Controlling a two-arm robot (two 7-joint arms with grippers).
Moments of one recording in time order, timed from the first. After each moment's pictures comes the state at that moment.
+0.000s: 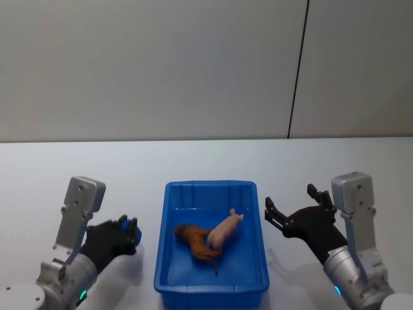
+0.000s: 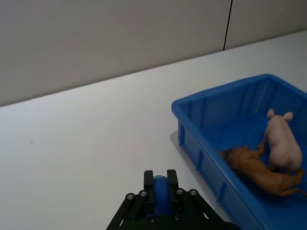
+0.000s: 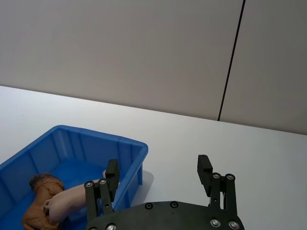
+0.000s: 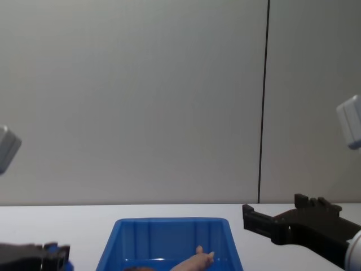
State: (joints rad) left arm -0.09 0.48 0.32 -1.54 -0.45 0.23 -0.03; right arm 0.05 0.14 -0.33 -1.54 0.11 0.03 0.04
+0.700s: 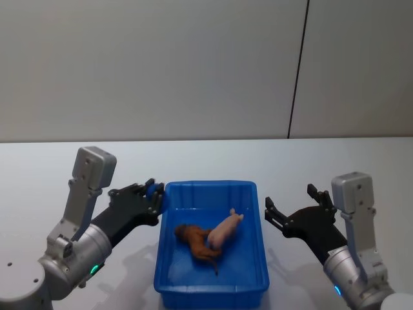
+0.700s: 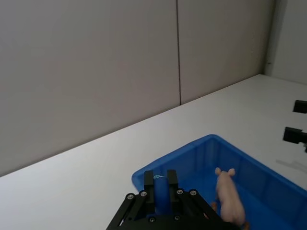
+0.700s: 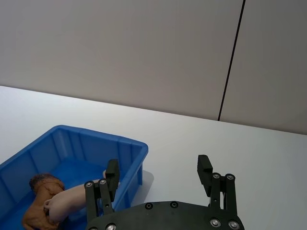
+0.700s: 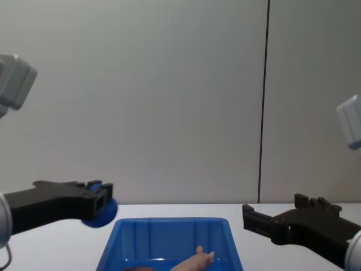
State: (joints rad) left arm -0.14 0.47 0.31 -1.61 -0.41 0.12 -0.20; right arm 0.05 0.14 -0.33 -1.54 0.11 0.03 0.04
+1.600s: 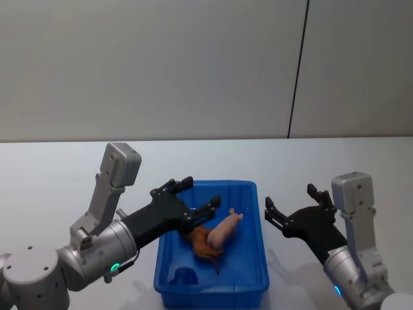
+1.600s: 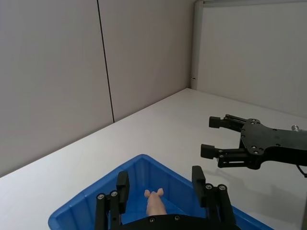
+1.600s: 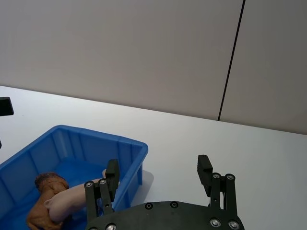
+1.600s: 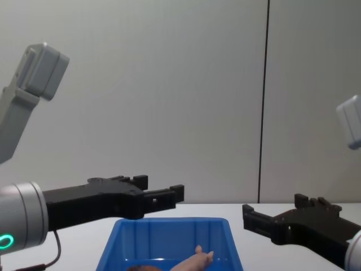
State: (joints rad) left arm -0.21 0.43 0.34 -1.55 -0.45 0.12 -0.49; right arm 0.05 0.14 -0.33 -1.54 0.11 0.03 0.04
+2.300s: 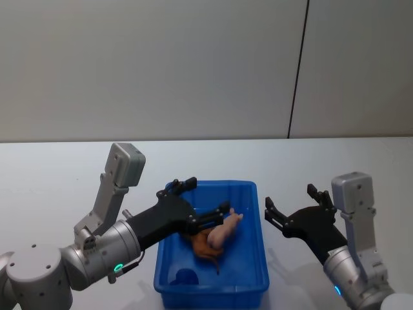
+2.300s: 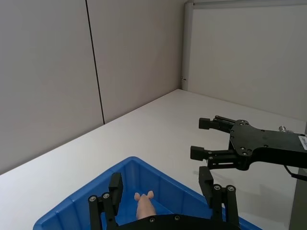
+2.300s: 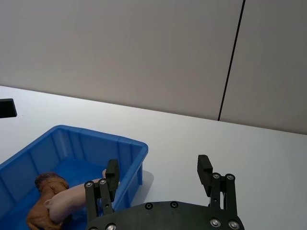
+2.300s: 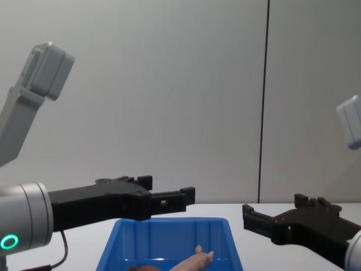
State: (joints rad) left arm -0.22 0.42 0.34 -1.54 -0.45 0.12 -0.53; right arm 0.05 0.14 -0.33 -1.54 0.11 0.03 0.04
